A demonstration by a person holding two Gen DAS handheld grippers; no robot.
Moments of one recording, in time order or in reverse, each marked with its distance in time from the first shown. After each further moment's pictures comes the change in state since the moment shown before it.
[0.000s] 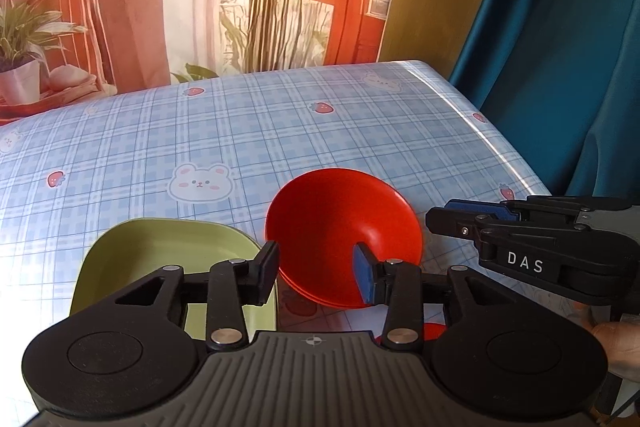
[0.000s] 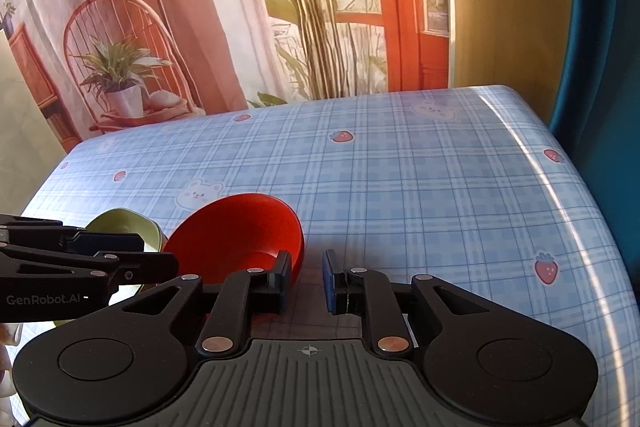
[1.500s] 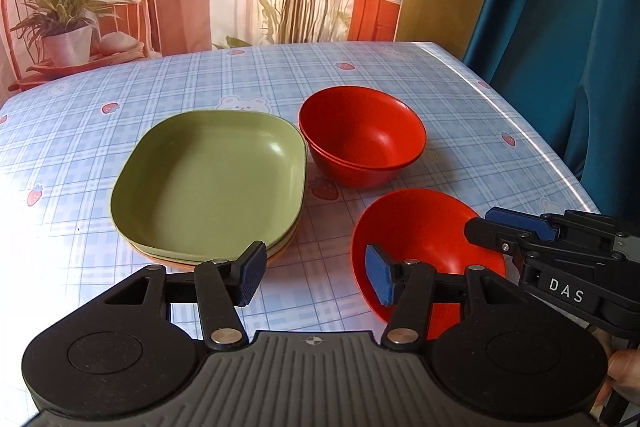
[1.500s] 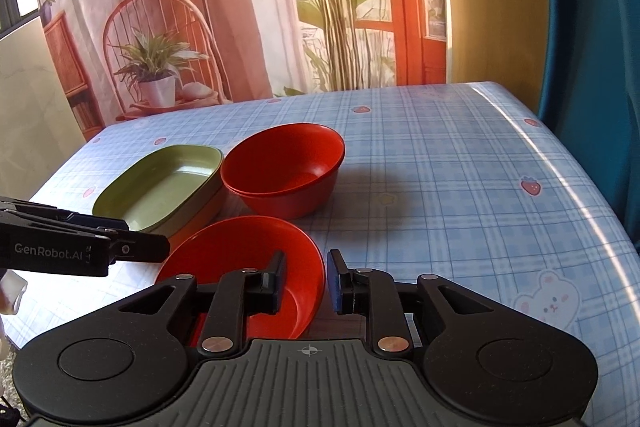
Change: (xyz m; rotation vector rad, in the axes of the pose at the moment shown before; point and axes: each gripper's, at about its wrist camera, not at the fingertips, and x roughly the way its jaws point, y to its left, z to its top) left arm -0.046 -0.004 -0.088 -0.035 -0.019 0.078; right arm -0.065 0.035 -0.104 -0.039 -0.098 0.007
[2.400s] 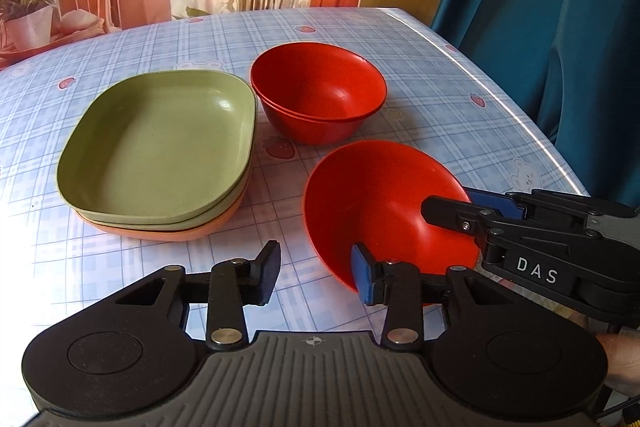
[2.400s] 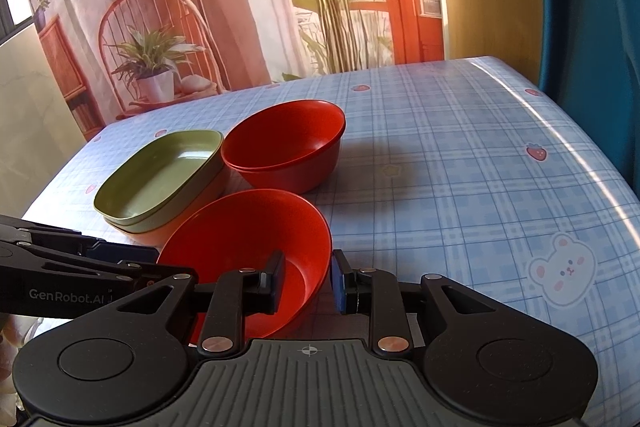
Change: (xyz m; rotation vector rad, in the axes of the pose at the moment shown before) left arm 0.014 -0.008 -0.016 0.036 0.074 -0.106; right arm 0.005 -0.001 -0.015 0.055 0.022 0.018
